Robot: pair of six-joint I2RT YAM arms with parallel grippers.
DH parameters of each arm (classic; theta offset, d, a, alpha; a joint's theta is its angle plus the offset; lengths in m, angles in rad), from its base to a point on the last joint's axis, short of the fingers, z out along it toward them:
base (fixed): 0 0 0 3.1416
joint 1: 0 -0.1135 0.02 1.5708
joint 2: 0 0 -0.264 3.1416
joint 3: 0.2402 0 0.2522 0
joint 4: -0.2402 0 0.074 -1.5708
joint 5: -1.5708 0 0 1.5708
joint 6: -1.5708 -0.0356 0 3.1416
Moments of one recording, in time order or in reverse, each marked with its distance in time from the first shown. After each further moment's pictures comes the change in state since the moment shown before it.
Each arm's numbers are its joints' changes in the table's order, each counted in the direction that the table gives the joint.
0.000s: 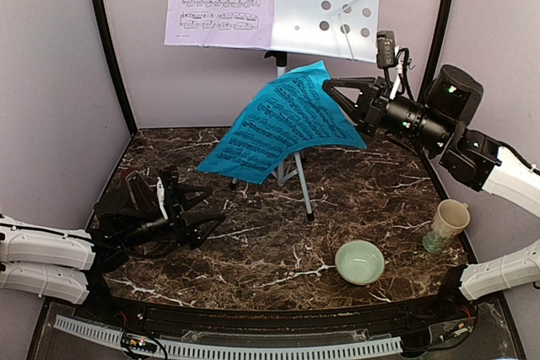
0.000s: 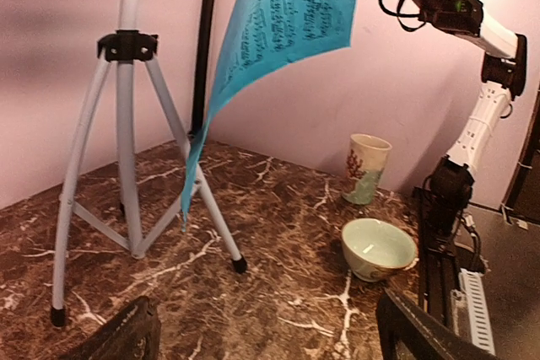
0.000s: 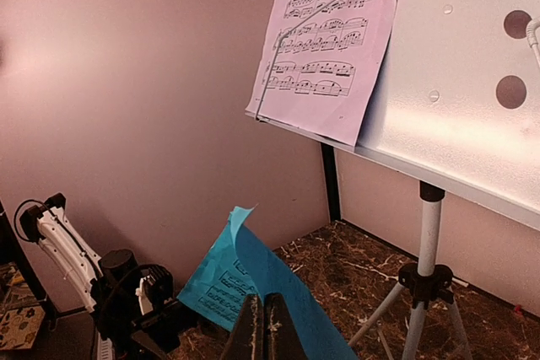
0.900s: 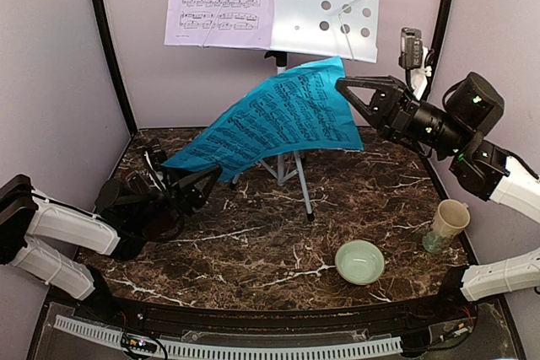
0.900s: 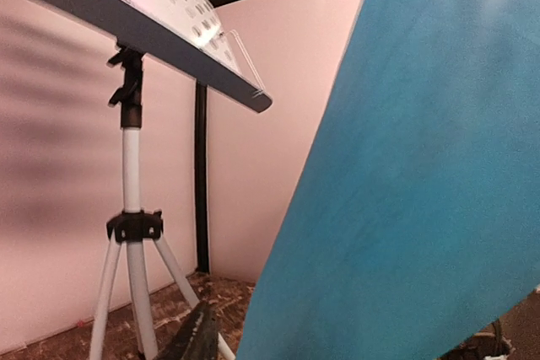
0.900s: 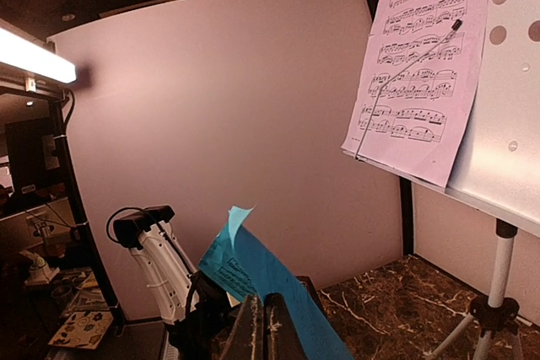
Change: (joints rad) left arm -0.043 0.320 0.106 0.631 0.002 0.007; right arm 0.001 -0.076 -0.053 0.146 0.211 -0.117
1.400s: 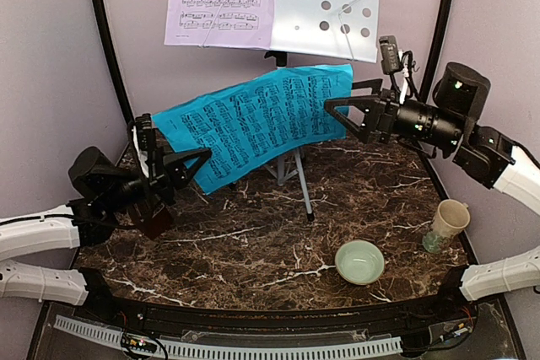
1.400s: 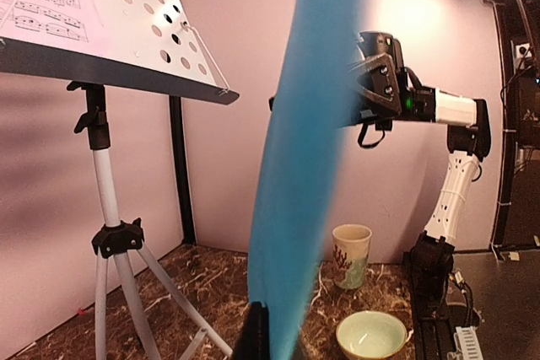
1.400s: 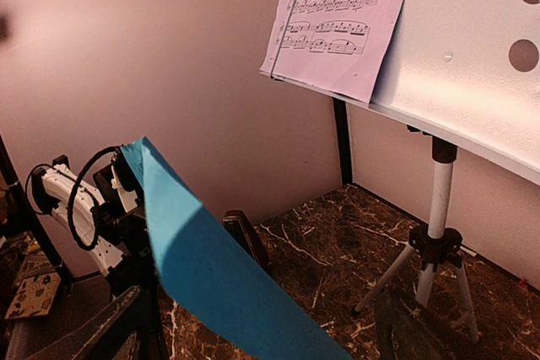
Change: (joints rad) left arm -0.002 -0.362 0.156 -0.629 -0.106 -0.074; right arm 0.037 0.019 0.052 -0.291 -0.090 0.092
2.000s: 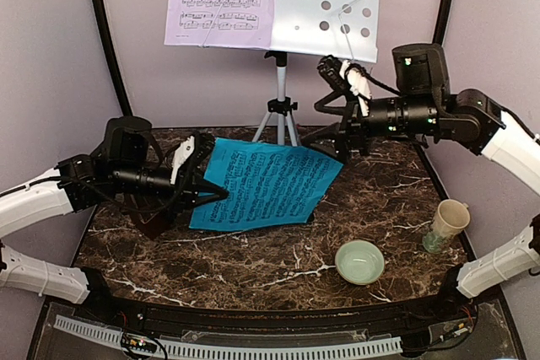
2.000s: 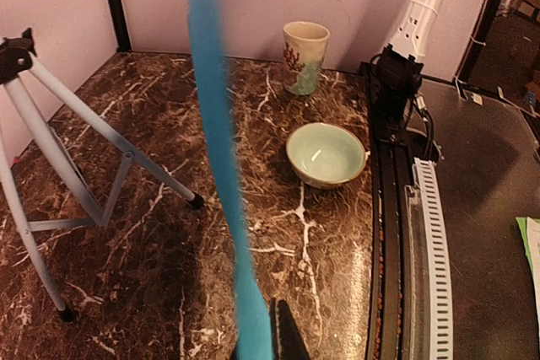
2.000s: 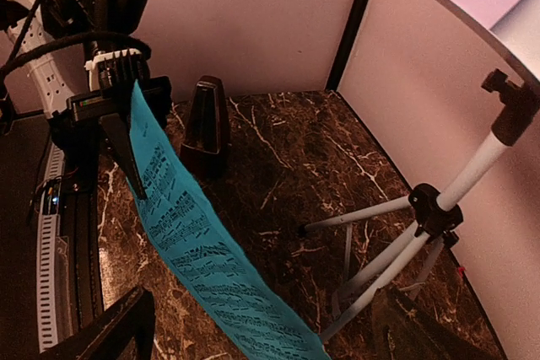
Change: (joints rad) left arm 0.037 0.066 0.422 -1.140 -0.075 -0.277; right arm -0.082 0.212 0.356 -0.575 -0.126 0.497
